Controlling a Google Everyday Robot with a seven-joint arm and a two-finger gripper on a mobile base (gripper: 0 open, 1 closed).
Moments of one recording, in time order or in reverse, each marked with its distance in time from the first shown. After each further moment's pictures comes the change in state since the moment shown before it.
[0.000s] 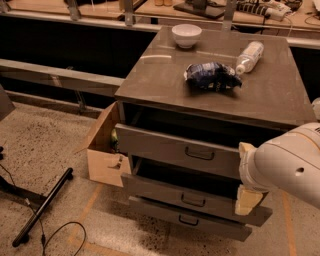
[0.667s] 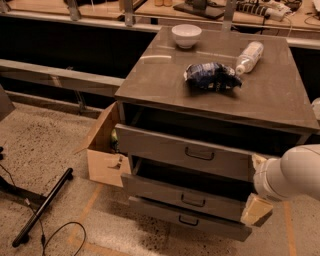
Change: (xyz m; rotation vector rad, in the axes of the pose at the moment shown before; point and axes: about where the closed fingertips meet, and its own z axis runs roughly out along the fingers) arm 0.030 0.021 0.023 -0.075 -0.090 0.163
